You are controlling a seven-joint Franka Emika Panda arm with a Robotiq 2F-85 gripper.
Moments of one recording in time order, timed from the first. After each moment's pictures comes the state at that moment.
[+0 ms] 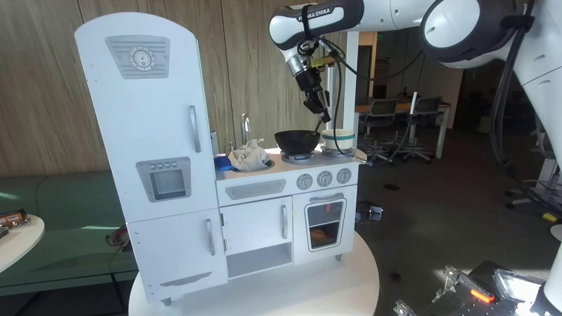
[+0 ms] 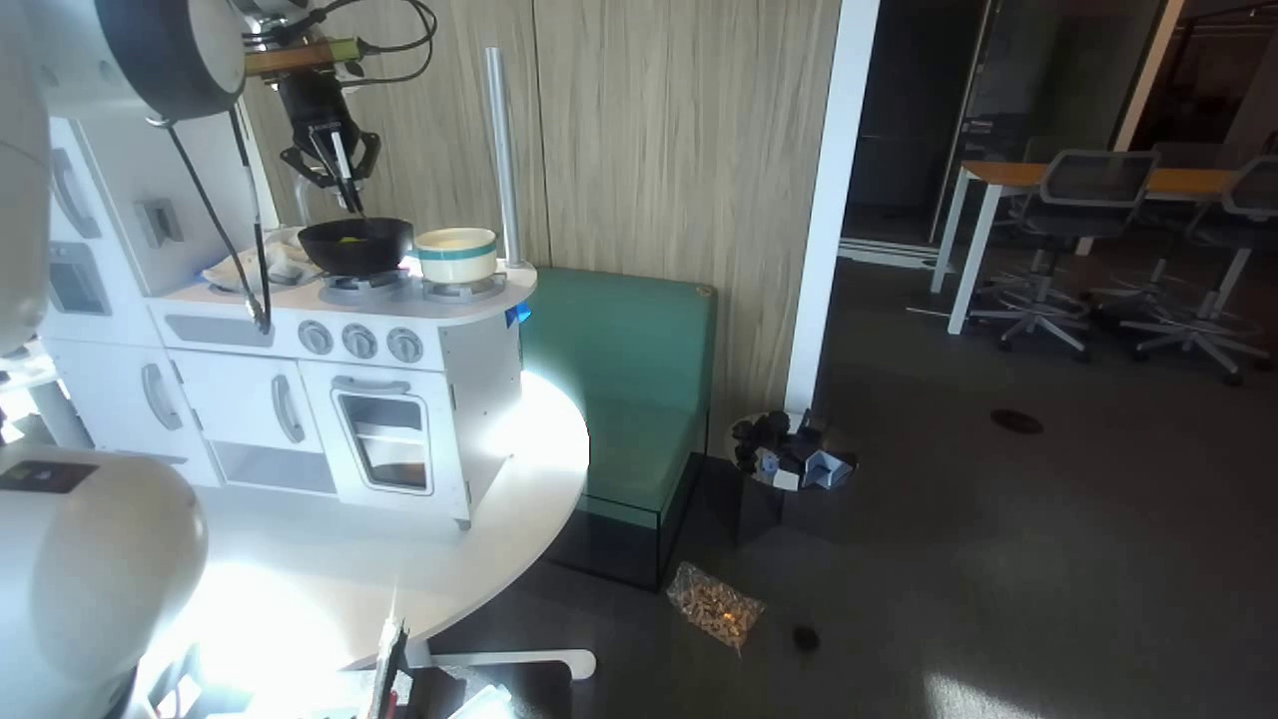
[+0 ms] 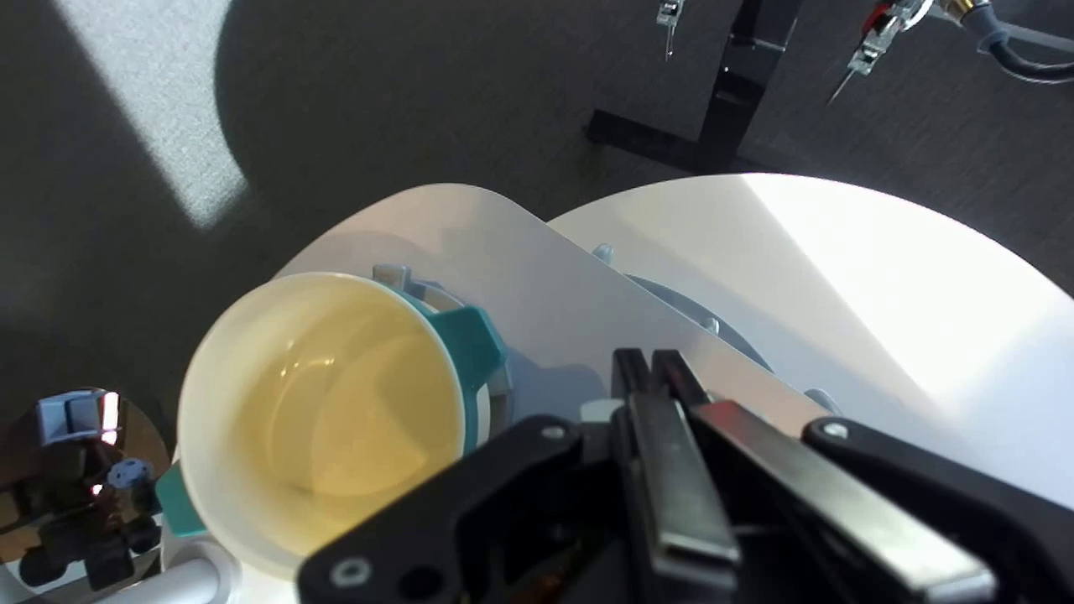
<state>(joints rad) 0.13 0.54 0.12 -1.00 -0.33 1.18 -0.21</state>
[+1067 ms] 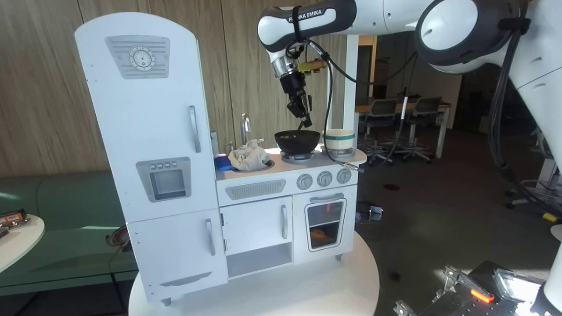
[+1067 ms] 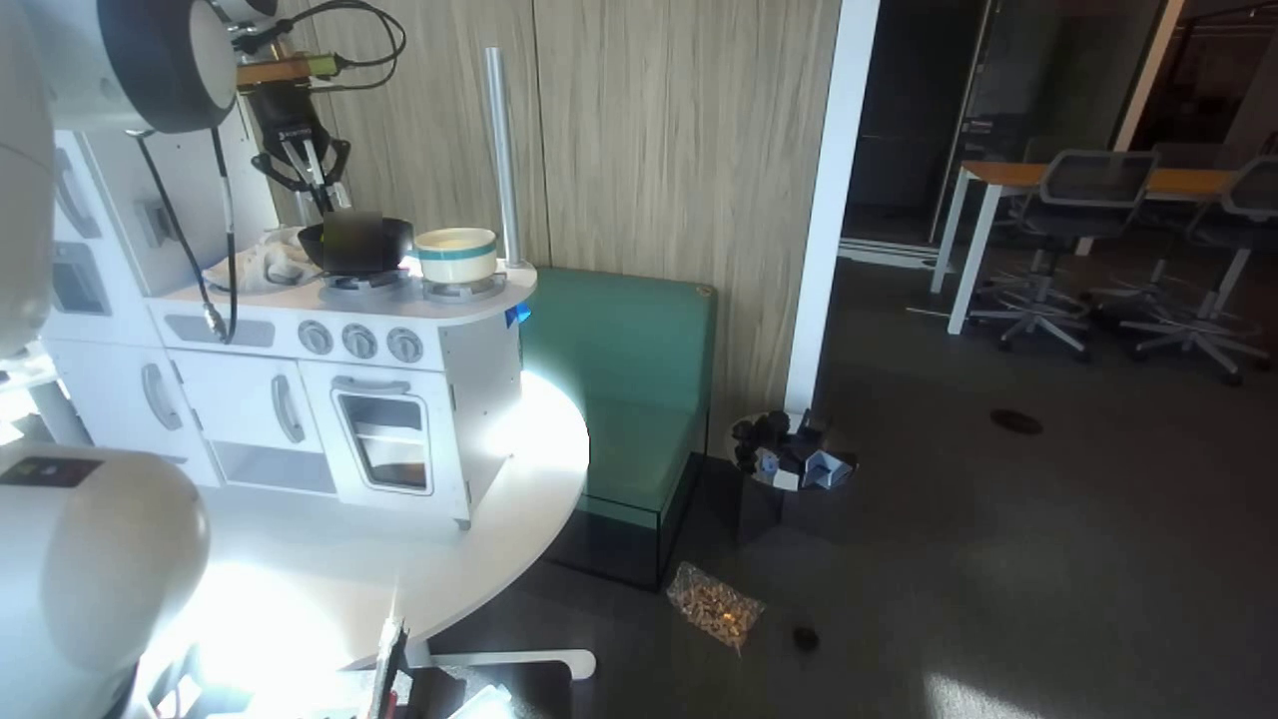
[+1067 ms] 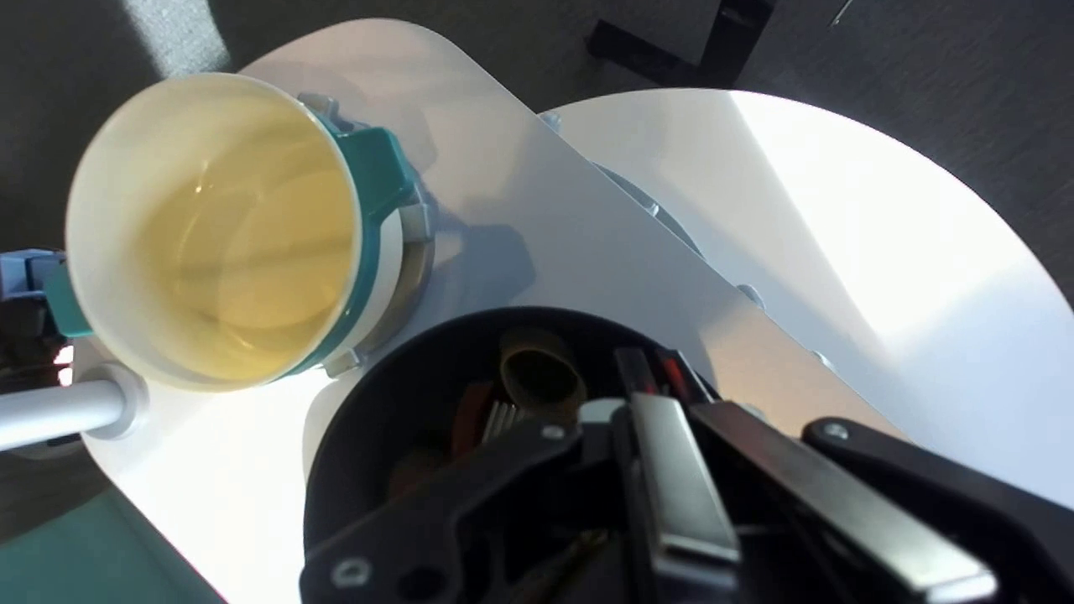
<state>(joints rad) 0.16 0.57 0.17 -0.98 -0.33 1.28 -0.24</state>
